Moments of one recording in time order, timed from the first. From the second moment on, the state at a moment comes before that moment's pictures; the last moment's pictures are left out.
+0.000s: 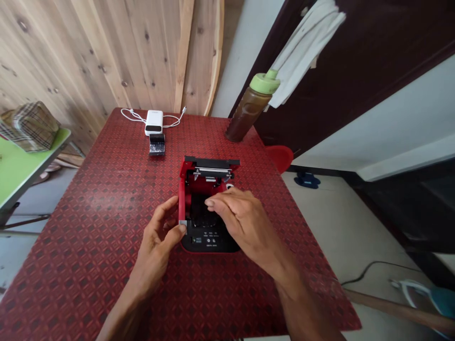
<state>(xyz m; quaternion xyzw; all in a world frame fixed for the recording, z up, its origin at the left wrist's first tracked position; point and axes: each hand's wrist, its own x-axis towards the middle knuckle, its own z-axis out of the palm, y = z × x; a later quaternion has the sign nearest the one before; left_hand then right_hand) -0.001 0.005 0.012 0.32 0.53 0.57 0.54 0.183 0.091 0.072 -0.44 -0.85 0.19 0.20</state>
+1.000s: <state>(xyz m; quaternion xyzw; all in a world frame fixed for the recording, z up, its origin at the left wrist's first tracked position) -0.006 0.005 0.006 0.35 0.56 0.54 0.52 0.202 0.082 0.099 -0.49 -0.84 0.14 0.19</state>
